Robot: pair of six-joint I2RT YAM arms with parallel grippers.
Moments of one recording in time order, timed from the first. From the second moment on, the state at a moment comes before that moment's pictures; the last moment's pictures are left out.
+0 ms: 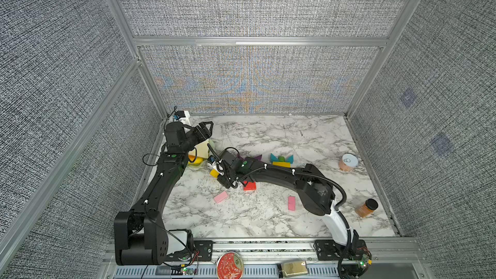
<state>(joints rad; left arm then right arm) -0.05 1.31 0.94 0.07 0.40 -0.62 1.05 2.19 1.77 -0.51 0.03 0.02</state>
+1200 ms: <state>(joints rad) -0.17 1.40 0.90 0.18 0.55 -0.74 0.76 1.65 0.91 -0.49 0.18 0.20</state>
